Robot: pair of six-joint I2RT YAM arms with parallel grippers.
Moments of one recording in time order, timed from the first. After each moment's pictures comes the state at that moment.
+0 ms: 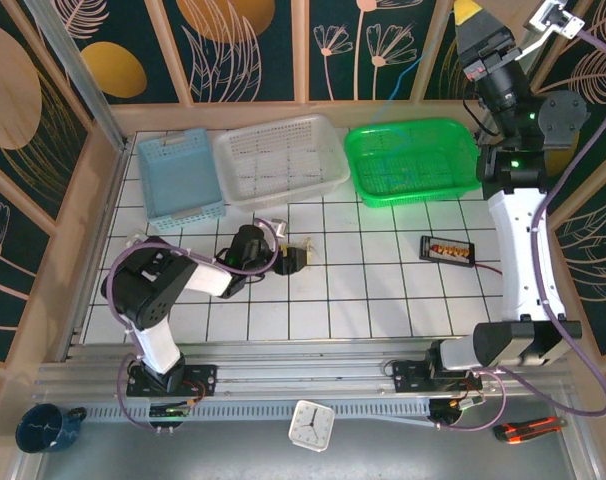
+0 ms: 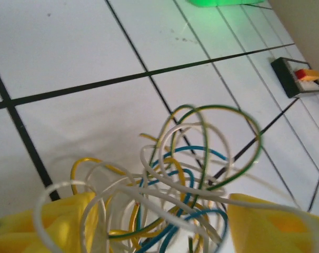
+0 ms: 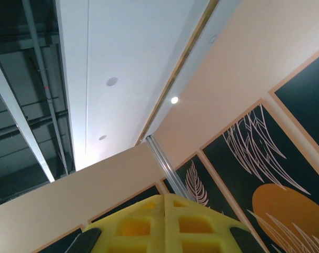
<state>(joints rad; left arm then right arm) -0.62 1.77 0.59 0.66 0.36 -0.53 0.03 1.40 1.70 0.51 -0.58 1.17</state>
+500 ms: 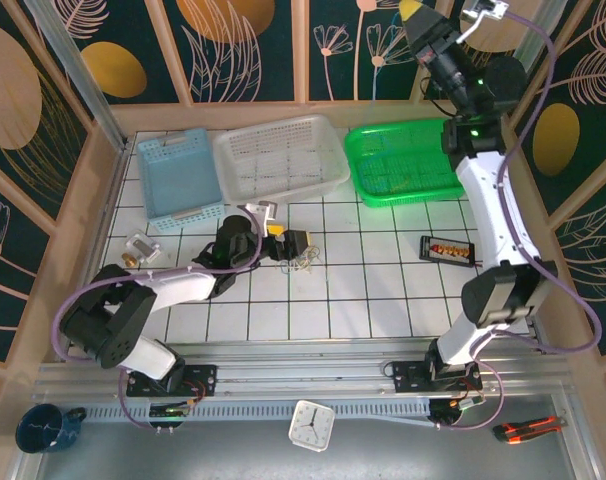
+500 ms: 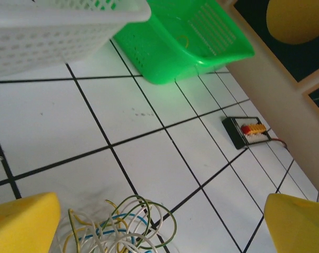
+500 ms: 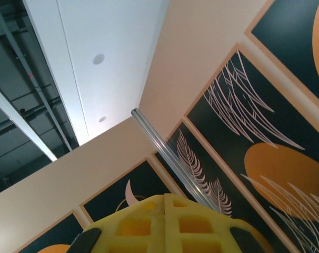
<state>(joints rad) -0.62 1.49 0.60 0.56 0.27 -0.58 0.15 1.67 1.86 0.48 -0.60 1.16</state>
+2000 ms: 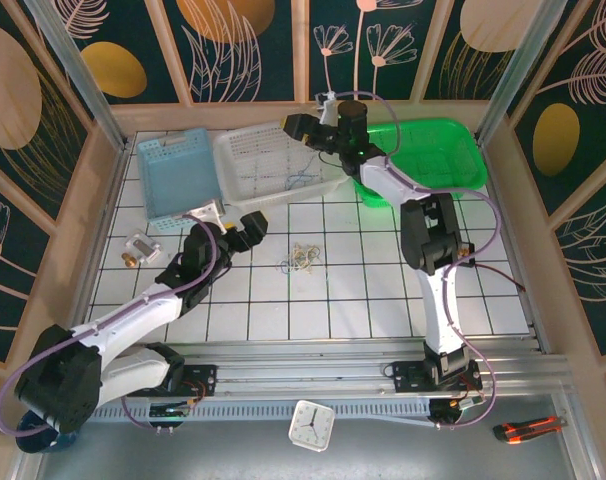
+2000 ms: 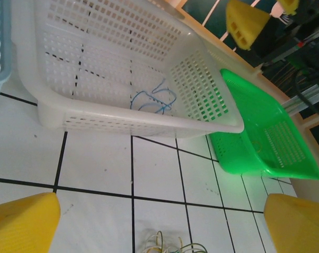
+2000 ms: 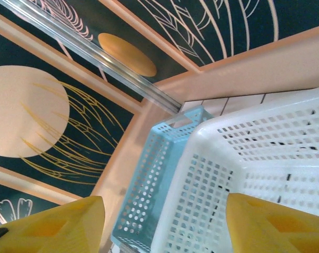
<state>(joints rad) -0.55 1.12 0.51 0.28 -0.13 -0.79 0.42 2.22 1.86 0.22 -0.63 0.78</state>
